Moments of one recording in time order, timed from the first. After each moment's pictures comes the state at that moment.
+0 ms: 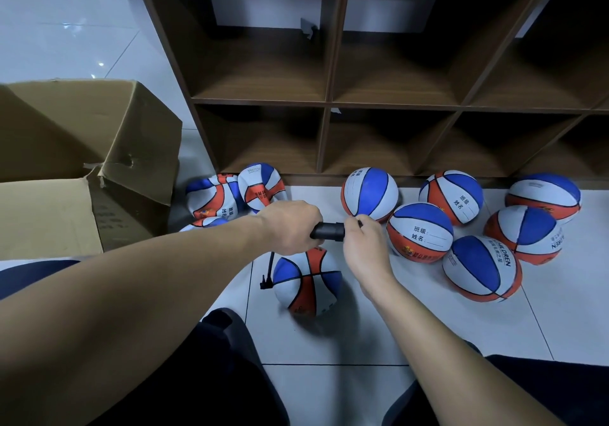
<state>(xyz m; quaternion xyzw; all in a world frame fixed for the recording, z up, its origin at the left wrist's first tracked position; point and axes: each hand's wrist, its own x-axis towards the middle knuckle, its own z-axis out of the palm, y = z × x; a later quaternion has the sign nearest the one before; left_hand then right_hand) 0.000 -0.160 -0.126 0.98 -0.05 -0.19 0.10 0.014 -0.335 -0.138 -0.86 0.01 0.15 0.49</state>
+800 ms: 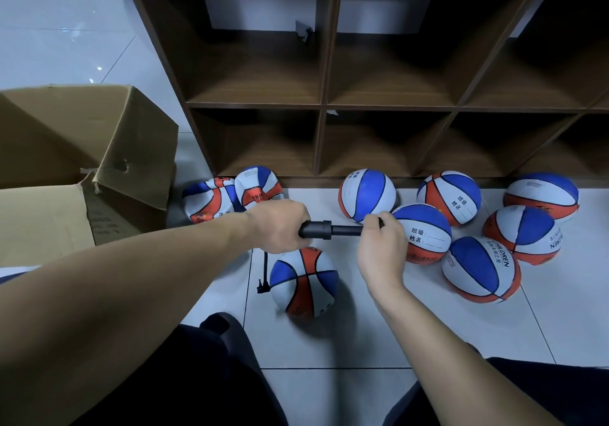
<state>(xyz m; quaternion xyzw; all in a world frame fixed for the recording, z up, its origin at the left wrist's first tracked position) 0.002 -0.145 -0.120 0.97 -0.03 -0.22 0.13 0.023 -0.352 -0.137 -0.86 0.07 0.02 0.51</state>
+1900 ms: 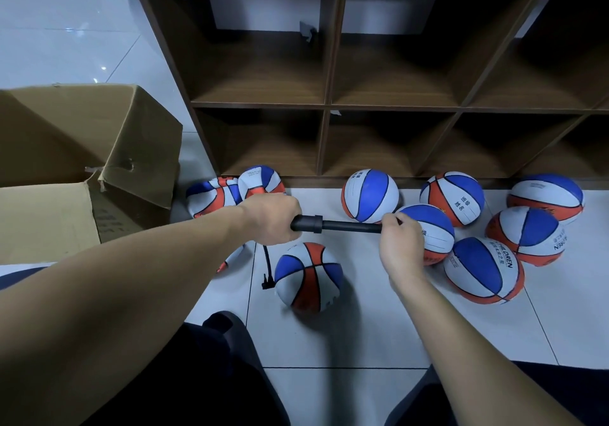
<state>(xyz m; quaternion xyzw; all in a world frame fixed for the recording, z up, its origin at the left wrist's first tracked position) 0.002 -0.125 -0.118 0.97 -0.02 -0.21 0.08 0.047 -0.372 -0.142 -0.85 0.09 0.07 0.51</state>
